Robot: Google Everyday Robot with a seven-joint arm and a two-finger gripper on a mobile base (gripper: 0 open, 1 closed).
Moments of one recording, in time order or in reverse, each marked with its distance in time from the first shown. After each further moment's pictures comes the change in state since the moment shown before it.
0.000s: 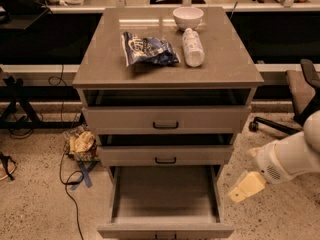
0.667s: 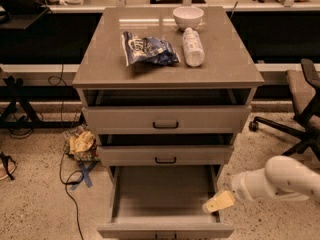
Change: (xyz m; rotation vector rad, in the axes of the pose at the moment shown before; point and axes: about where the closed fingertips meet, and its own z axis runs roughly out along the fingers) arm 0.066 -0.051 0.173 -0.039 -0.097 0.194
